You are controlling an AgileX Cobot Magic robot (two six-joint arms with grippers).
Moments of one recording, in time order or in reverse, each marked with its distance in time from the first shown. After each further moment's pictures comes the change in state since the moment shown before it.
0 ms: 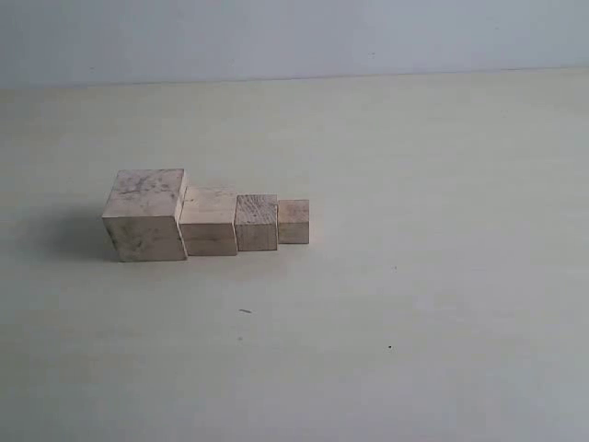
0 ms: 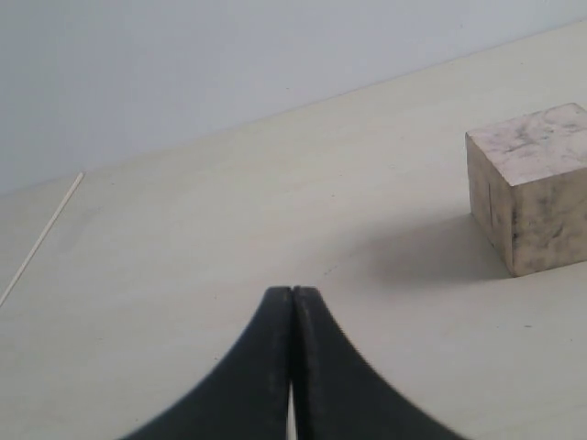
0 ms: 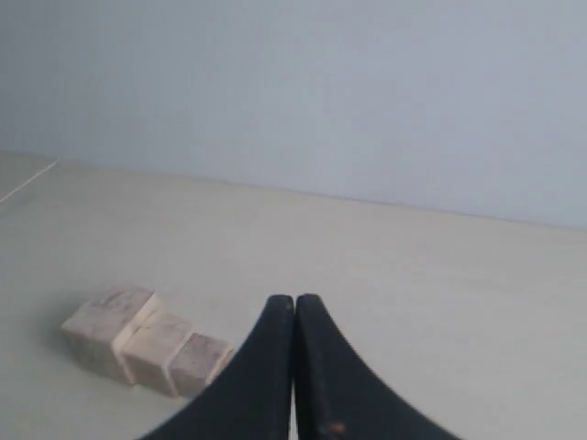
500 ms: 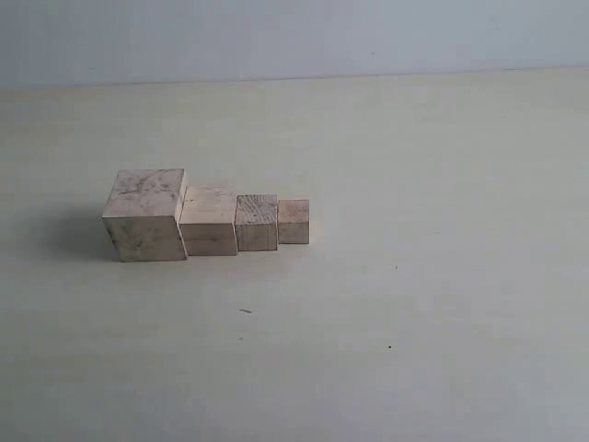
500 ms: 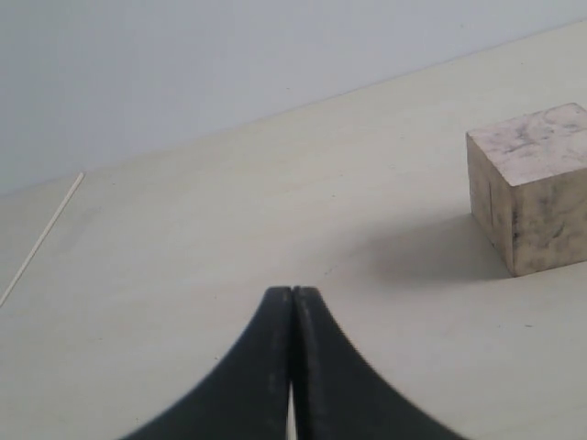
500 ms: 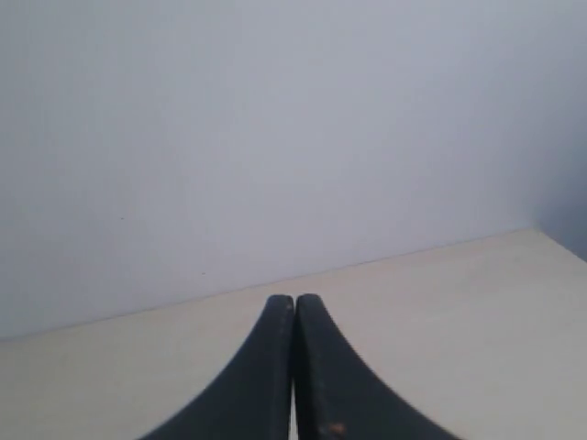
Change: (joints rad) left arm 0.000 0.000 0.000 0.000 0.000 0.000; right arm -0.458 -0.346 0.454 0.021 -0.343 0.002
